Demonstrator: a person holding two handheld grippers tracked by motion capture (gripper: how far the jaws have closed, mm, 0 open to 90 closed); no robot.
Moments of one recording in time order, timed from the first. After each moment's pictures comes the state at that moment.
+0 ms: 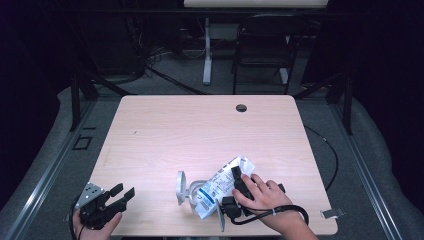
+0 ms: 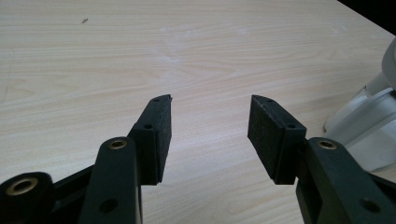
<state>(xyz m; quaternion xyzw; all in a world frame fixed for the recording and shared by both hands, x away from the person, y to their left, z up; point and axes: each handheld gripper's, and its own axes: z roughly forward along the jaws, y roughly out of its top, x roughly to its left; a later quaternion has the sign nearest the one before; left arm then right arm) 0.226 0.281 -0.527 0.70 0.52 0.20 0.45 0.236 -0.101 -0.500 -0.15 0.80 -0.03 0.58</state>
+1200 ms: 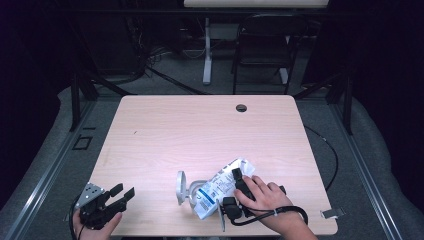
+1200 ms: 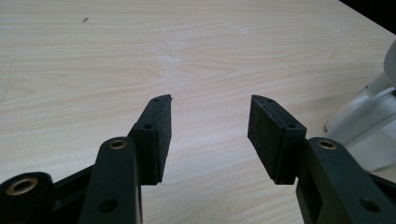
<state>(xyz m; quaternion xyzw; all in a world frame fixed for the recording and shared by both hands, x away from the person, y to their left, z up) 0.227 0.281 -0.528 0.70 0.52 0.20 0.45 0.234 -0.103 -0.500 -0.13 0.81 -0.01 0.57</state>
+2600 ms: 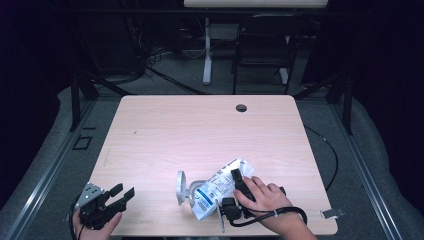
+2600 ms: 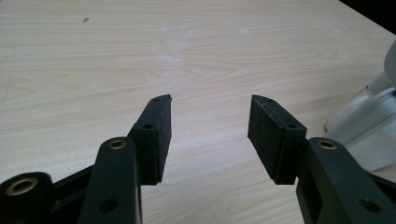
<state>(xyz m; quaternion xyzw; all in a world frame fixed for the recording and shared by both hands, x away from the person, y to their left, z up) 0.227 0.281 -0.528 0.70 0.52 0.20 0.45 0.230 -0.101 -0.494 -0.12 0.81 0.00 0.57</state>
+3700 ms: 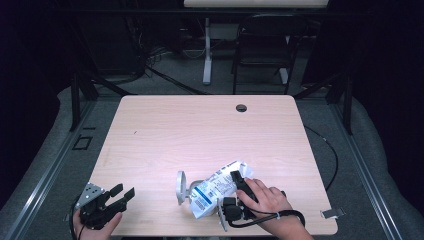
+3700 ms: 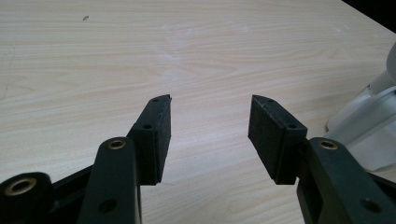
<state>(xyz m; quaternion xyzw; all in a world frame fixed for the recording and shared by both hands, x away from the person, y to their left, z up) 0.227 0.281 -0.530 0.70 0.52 0.20 0.45 0.226 -0.102 -0.491 -0.08 0.82 0.05 0.56</state>
